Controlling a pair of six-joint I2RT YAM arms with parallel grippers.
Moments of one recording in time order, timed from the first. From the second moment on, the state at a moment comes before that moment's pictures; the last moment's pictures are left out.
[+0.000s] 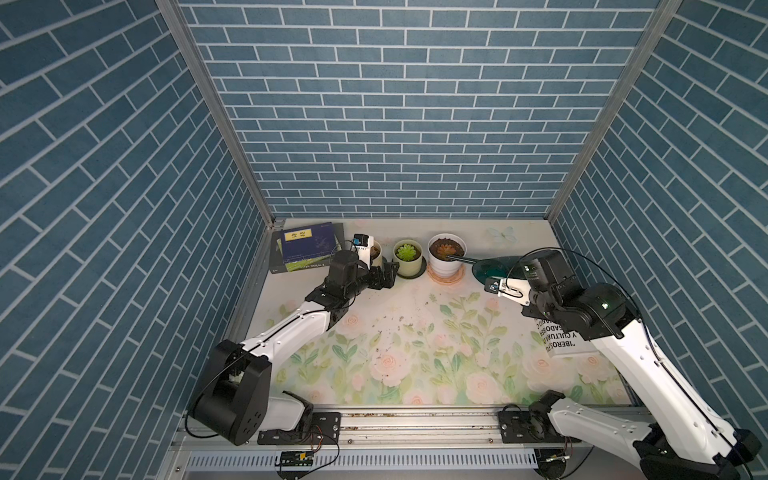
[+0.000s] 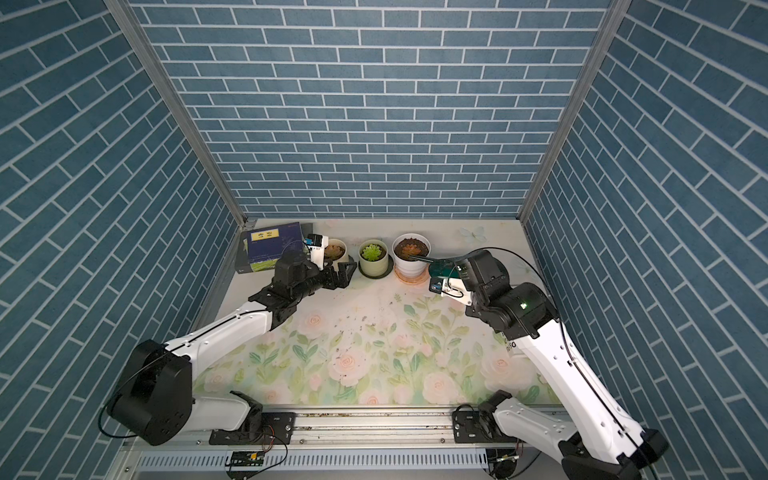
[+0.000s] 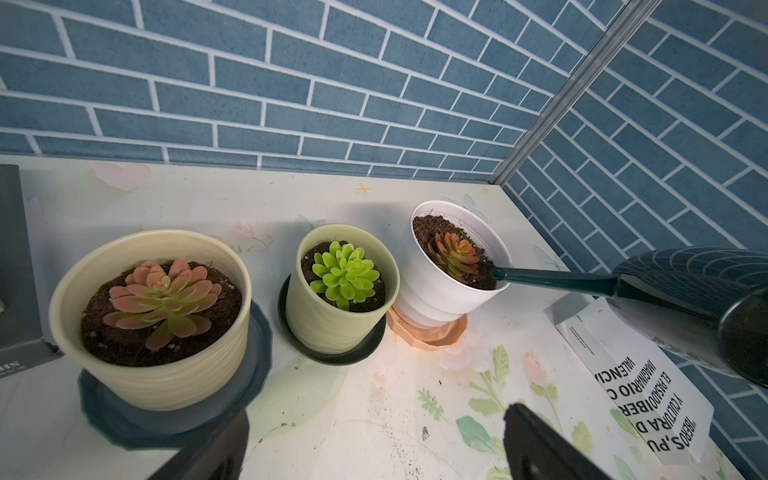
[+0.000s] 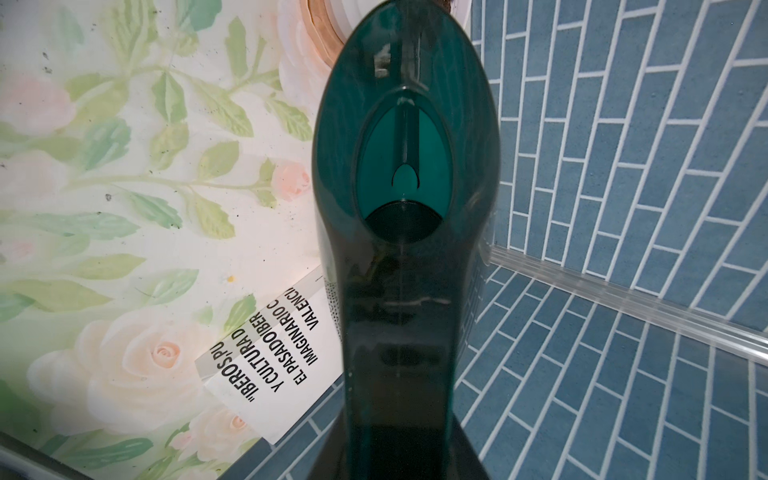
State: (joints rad) left arm -0.45 1.37 0.81 0.19 0.17 -0.36; right arm 0.62 1.06 1.34 -1.21 0.50 -0.99
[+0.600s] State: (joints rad) left arm -0.45 1.37 0.78 0.22 0.17 -0.36; right arm 0.63 1.18 1.33 -1.00 0.59 -1.10
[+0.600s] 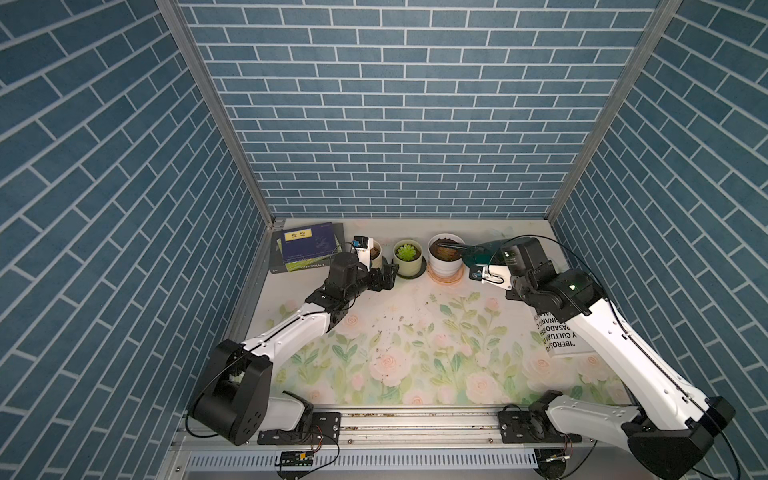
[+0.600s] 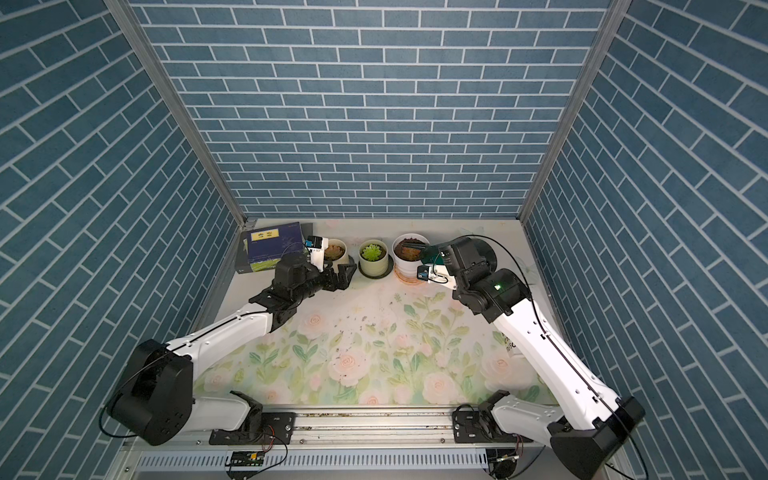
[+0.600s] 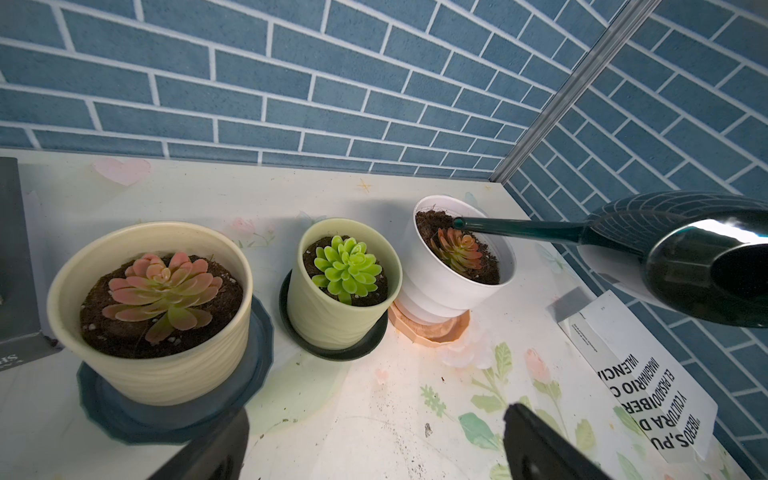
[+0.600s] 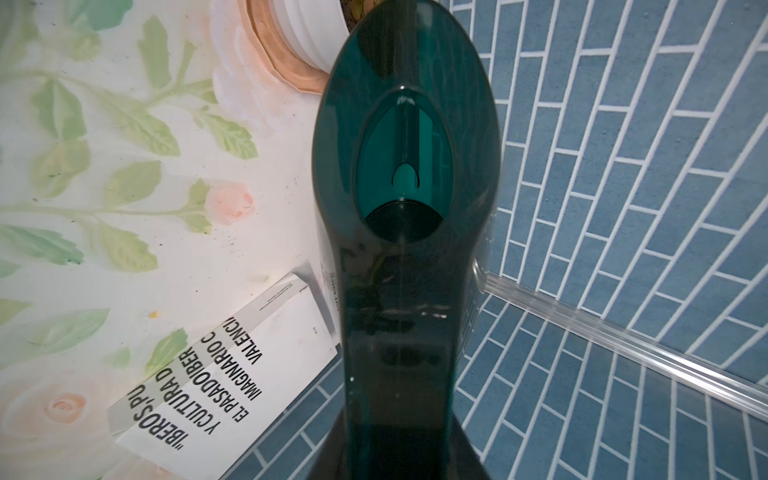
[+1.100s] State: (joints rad) left arm -0.45 1.37 0.78 0.22 0.17 -0.36; right arm 0.61 1.19 1.33 -0.95 0.68 -1.21
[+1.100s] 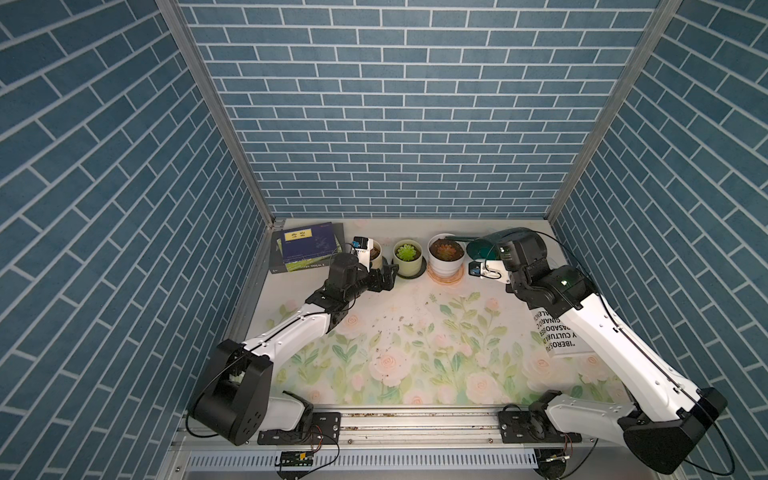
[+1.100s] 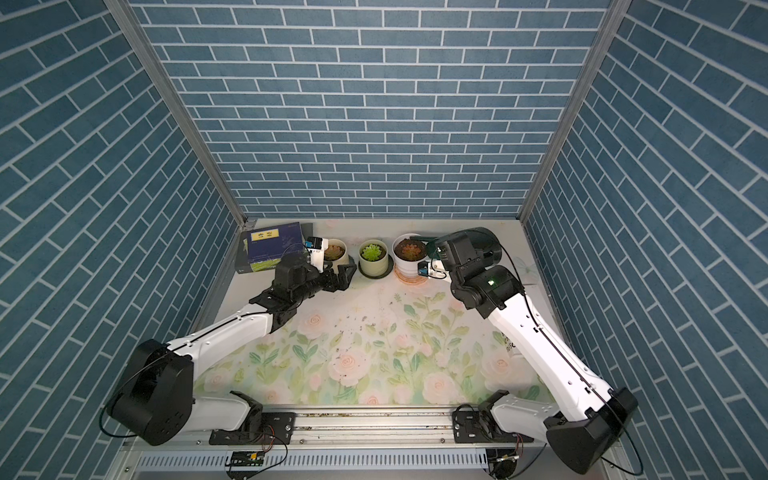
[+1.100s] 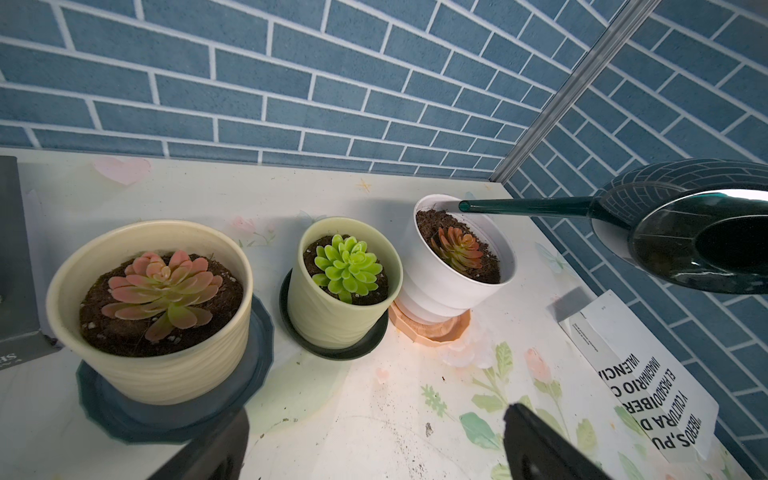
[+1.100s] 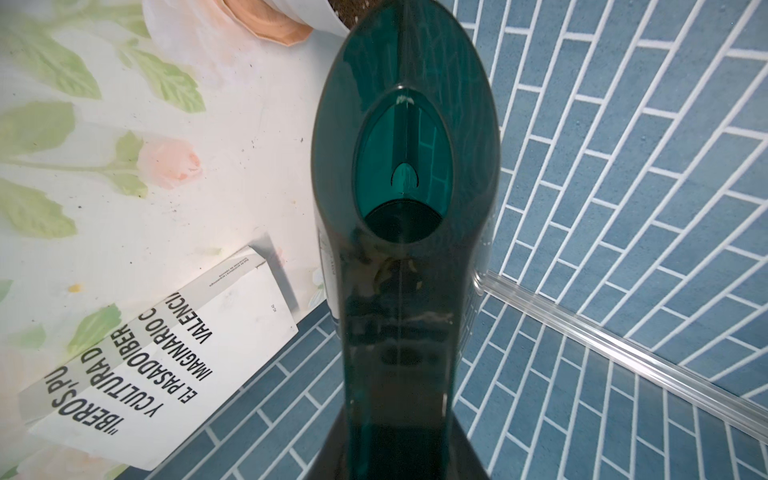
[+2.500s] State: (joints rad) left arm -0.45 1.38 0.78 0.23 0.14 -0.38; right arm 0.59 1.06 1.27 -1.02 0.50 -1.20
